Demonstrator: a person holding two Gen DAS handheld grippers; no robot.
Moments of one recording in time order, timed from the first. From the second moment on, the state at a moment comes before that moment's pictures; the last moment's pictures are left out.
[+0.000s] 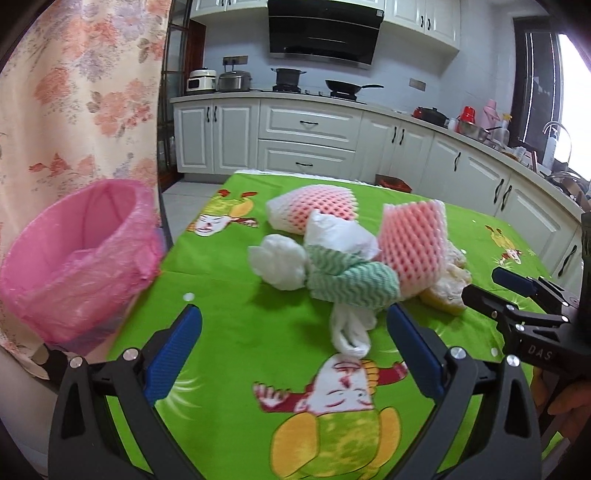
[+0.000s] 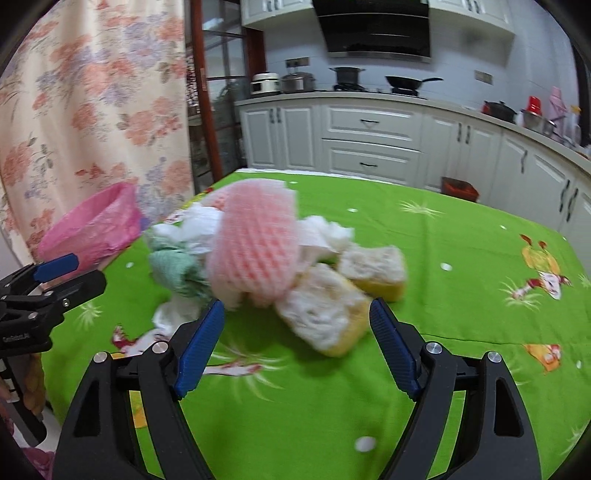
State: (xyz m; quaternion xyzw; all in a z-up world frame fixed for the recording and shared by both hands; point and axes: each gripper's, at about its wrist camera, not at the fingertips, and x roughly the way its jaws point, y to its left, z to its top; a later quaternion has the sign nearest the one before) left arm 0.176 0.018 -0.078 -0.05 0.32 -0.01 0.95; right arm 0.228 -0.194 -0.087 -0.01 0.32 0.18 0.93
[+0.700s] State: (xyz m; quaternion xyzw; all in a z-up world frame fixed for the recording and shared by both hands) left arm 0.222 -0.023 -0.099 -0.03 0.33 -0.01 0.94; right arm 0.276 -0.190 -0.120 -0.07 0.39 0.17 0.90
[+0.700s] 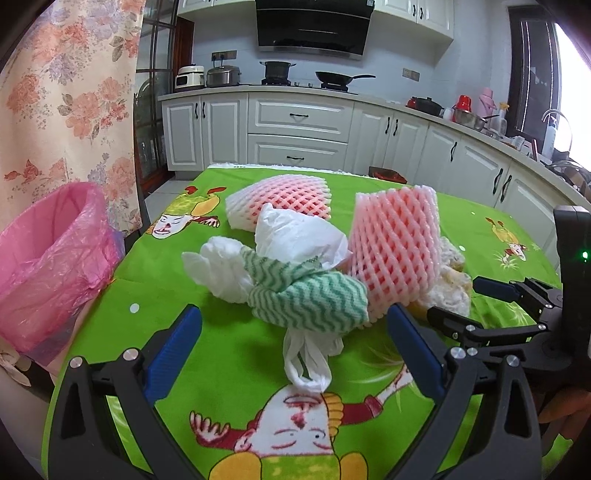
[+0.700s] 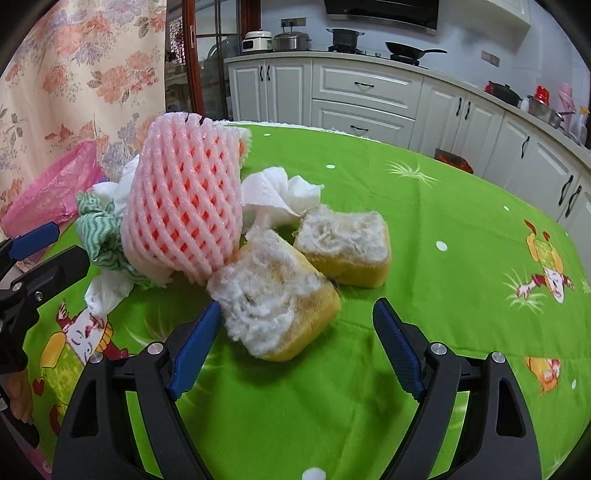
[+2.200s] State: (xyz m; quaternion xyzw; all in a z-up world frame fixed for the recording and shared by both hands) left arm 0.159 -0.045 -0.085 0.03 0.30 -0.07 0.95; right arm 0.196 -0.212 -0.081 0.00 0.34 0.20 0.92
